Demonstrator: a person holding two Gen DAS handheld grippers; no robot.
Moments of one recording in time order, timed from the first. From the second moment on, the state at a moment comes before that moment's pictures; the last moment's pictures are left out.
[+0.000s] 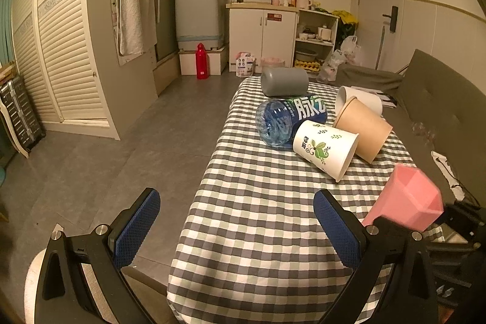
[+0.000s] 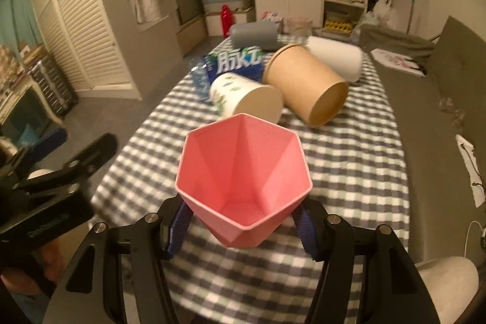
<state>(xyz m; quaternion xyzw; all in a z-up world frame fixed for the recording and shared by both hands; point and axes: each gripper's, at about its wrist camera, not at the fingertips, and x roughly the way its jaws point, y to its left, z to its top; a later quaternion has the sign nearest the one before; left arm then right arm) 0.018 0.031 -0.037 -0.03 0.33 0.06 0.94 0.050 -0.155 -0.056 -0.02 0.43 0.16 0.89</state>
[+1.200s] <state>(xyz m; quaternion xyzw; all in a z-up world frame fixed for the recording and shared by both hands) 0.032 -0.005 -0.034 -0.05 0.38 0.04 0.92 0.081 -0.236 -0.023 0.03 0.38 0.08 0.92</state>
